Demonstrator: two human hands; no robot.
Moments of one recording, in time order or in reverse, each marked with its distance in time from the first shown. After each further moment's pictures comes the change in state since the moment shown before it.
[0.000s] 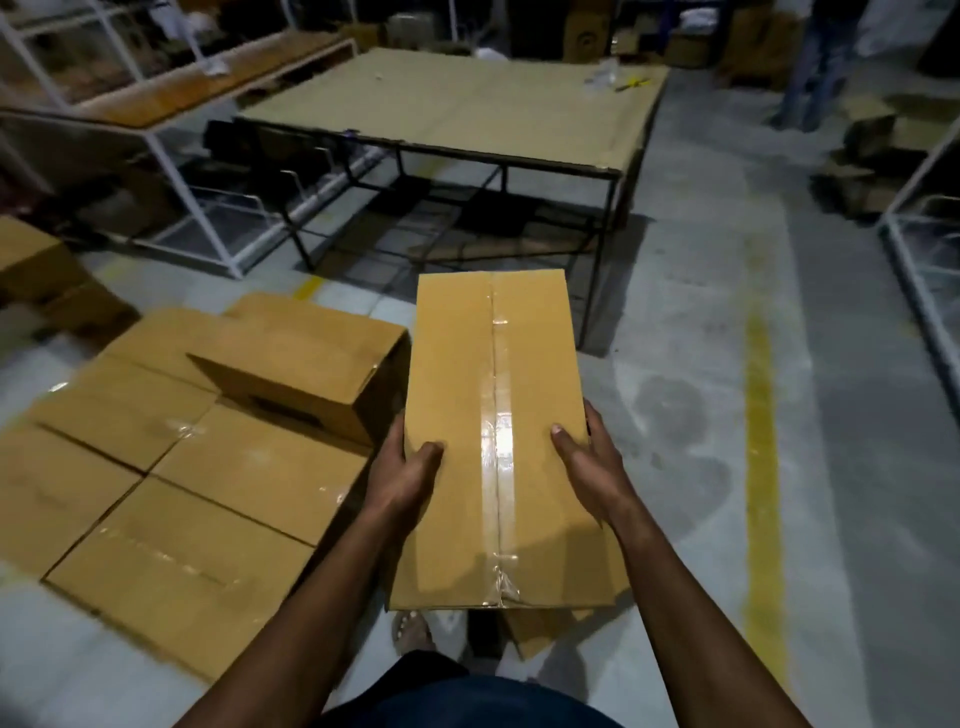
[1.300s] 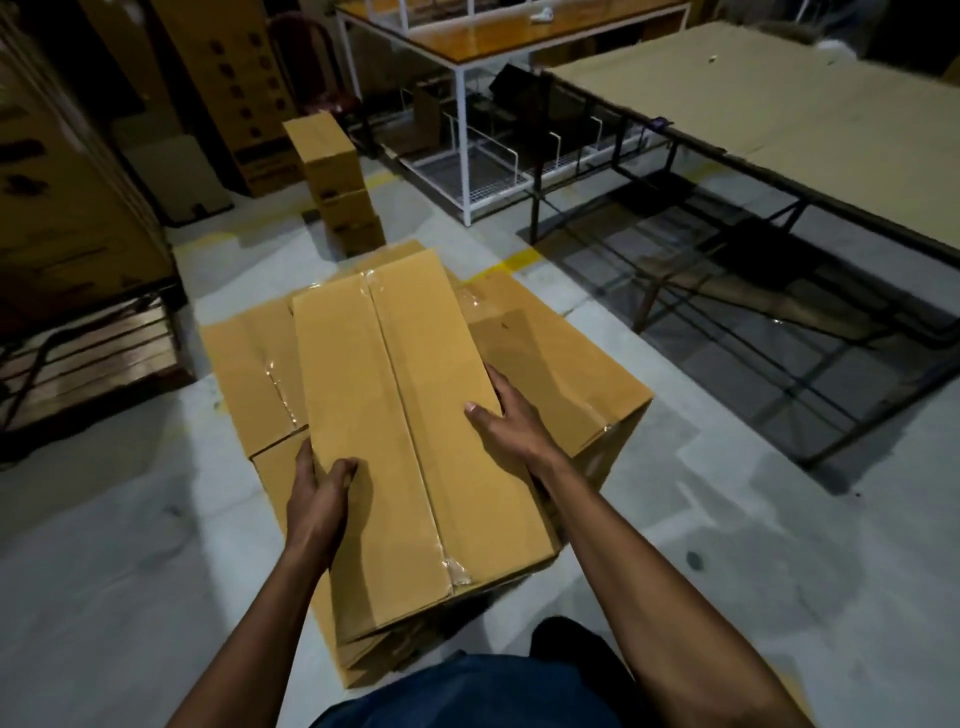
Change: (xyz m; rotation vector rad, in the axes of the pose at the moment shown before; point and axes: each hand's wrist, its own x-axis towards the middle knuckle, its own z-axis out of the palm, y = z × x) left_hand 0.060 -0.129 -0.357 -0.212 0.806 -0.330; right_hand 0.140 -0.135 0.489 -0.330 -0.840 -0.283
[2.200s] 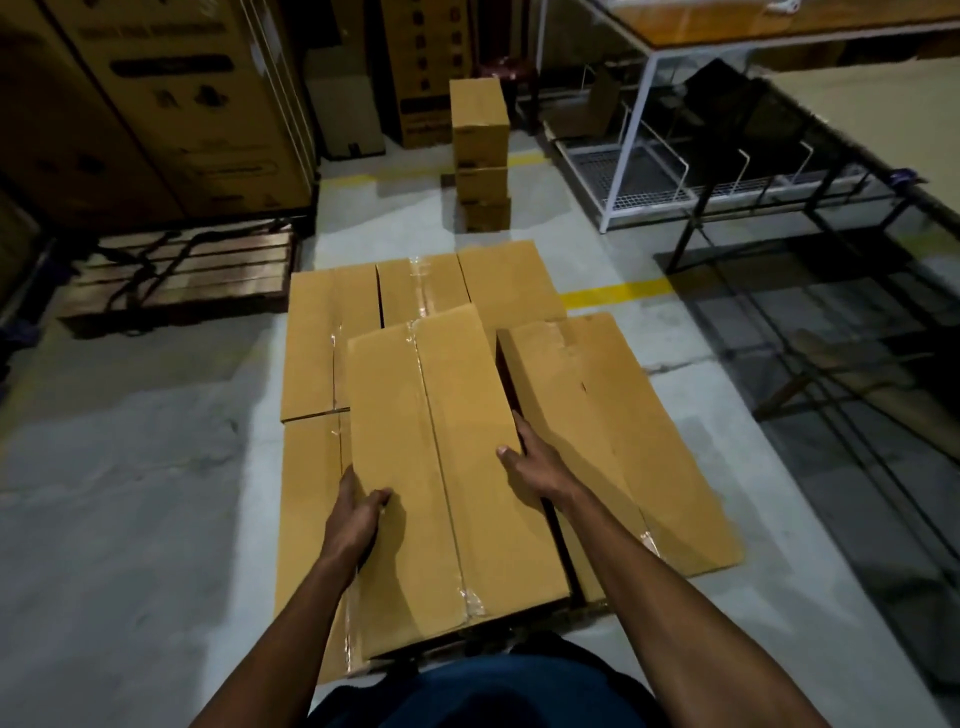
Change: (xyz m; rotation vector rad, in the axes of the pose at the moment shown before) left_hand 0.117 -0.055 0.108 -0.047 0.152 -0.315; right_hand 0.208 0.089 -0.005 -0.157 -0.449 0.046
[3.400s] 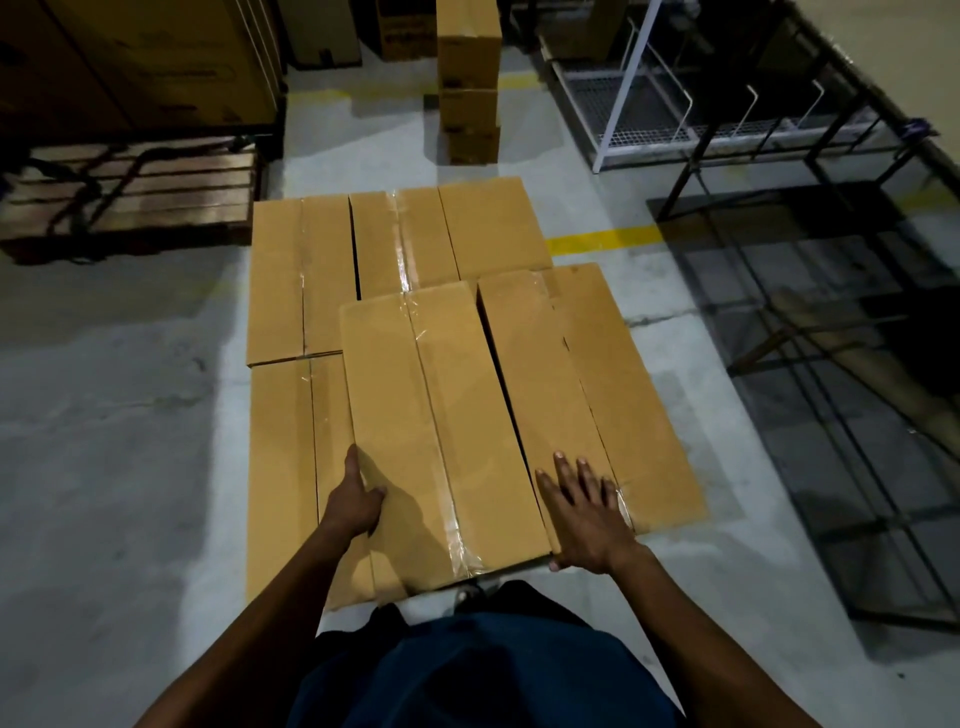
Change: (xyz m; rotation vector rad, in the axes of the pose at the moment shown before) left_hand 0.002 -0.036 0.040 0.388 -0.178 -0.035; right_hand -0.101 0.132 -0.036 -1.077 -0.276 0.048
